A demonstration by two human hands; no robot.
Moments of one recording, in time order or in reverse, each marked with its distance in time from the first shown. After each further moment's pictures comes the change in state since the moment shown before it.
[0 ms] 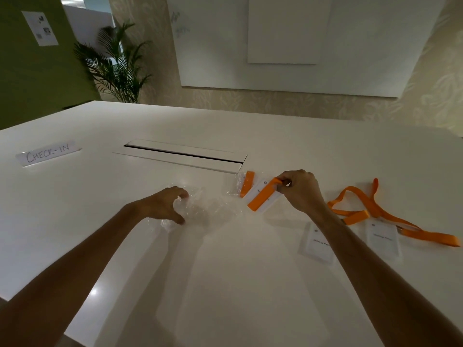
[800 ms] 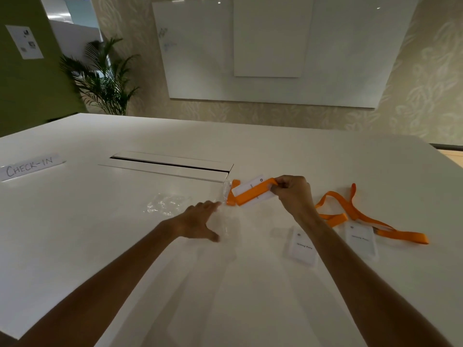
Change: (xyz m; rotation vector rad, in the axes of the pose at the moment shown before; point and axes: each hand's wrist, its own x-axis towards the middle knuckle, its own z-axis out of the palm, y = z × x) left_hand 0.017 0.105 0.052 0.235 -0.047 0.168; right_hand -0.014 -0.002 -0.020 0.464 0.143 0.265
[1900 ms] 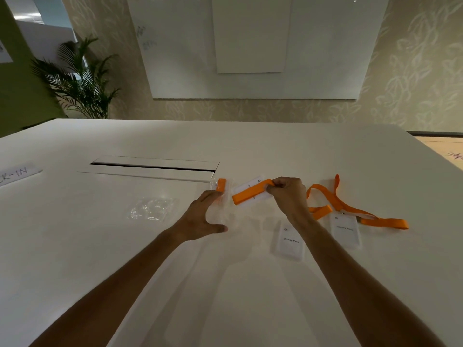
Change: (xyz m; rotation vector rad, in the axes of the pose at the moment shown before) left_hand 0.020 0.031 0.016 -0.366 0.329 0.136; right_hand -0.004 0.018 -0.016 0.014 0.084 0.121
